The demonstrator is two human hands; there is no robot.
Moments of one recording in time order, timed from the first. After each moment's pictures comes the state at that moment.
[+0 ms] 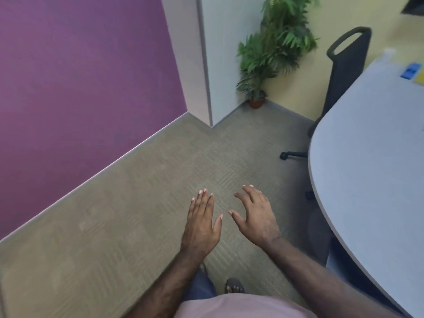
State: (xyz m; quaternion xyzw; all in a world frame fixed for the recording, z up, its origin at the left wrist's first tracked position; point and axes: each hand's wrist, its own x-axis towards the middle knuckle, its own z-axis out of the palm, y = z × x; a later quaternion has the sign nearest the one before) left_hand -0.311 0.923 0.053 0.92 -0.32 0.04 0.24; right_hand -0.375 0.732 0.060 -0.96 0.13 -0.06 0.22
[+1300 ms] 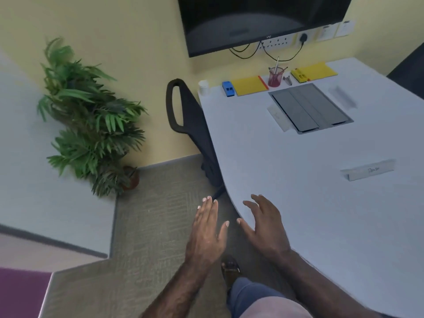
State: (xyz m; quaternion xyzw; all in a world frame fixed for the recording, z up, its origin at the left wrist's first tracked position) left_hand 0.026 0.434 0.062 0.66 -0.69 -0.09 0.28; right_hand -0.173 0.385 0.054 -0.77 0.57 -0.22 0.17
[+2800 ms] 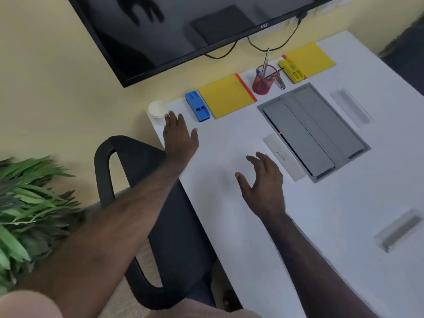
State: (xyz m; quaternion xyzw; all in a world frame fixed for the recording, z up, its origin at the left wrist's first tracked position) left_hand 0.133 -0.306 0.060 0.70 -0.67 -0.16 0.18; right_hand -0.078 -0.130 0.089 -0.60 0.75 -0.24 0.14
